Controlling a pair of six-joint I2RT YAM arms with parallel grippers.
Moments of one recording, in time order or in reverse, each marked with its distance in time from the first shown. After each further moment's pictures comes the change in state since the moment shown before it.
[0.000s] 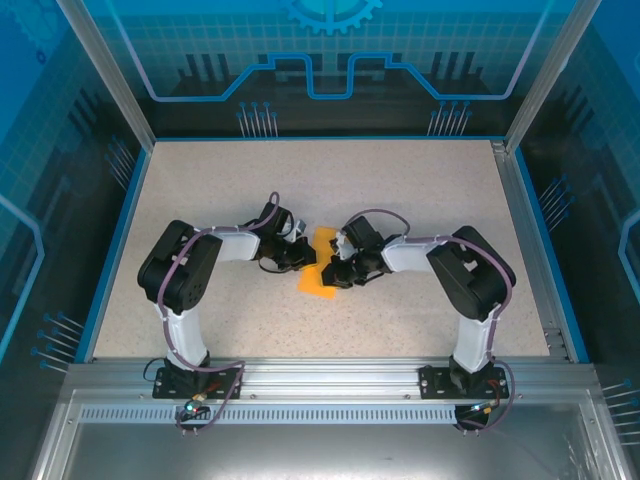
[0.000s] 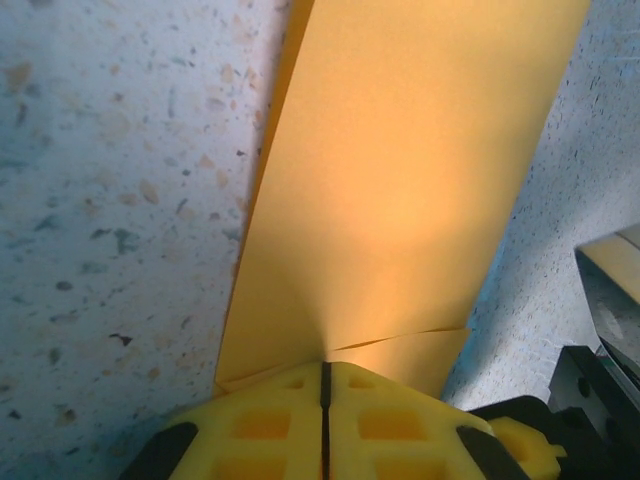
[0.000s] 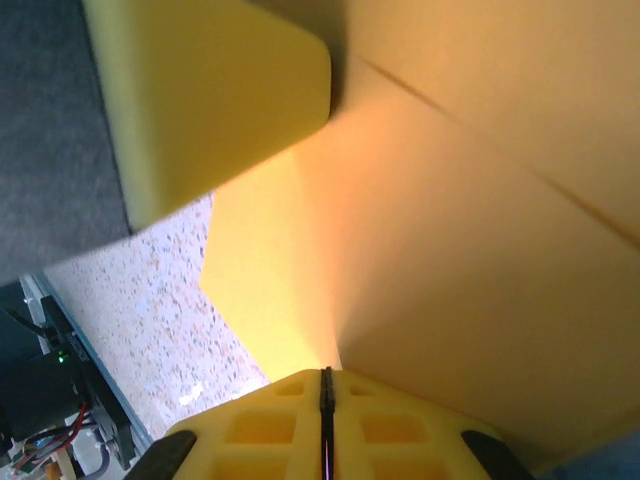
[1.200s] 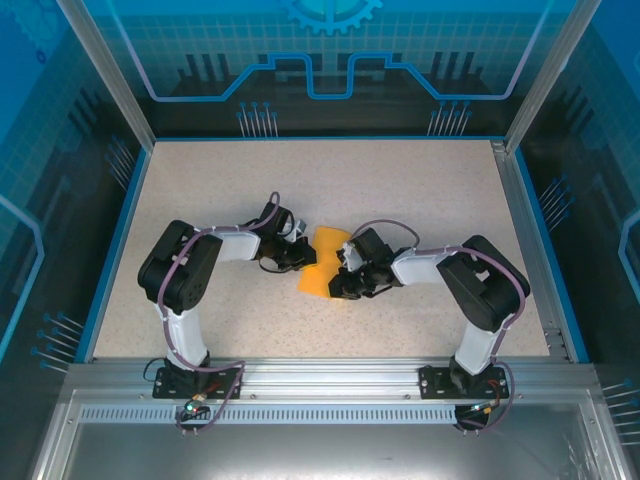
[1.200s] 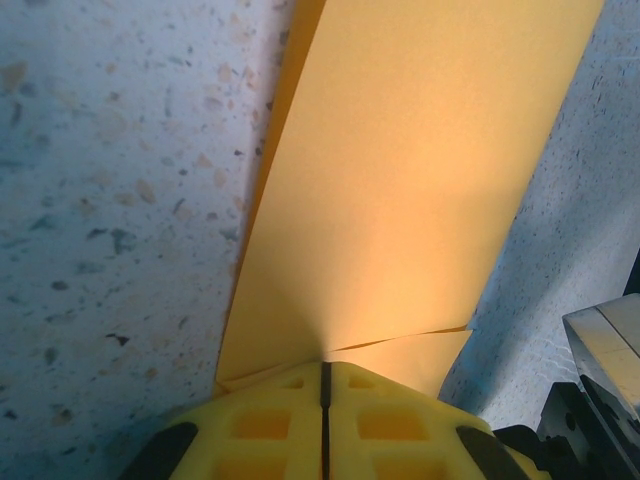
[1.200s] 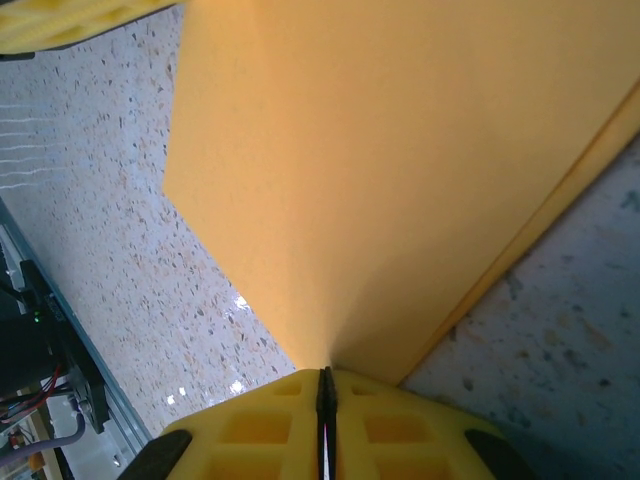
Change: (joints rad) left arm -0.003 0.000 0.006 -0.010 -0.005 0.000; right arm 0.010 -0.090 -0.157 0.083 0.007 -0.015
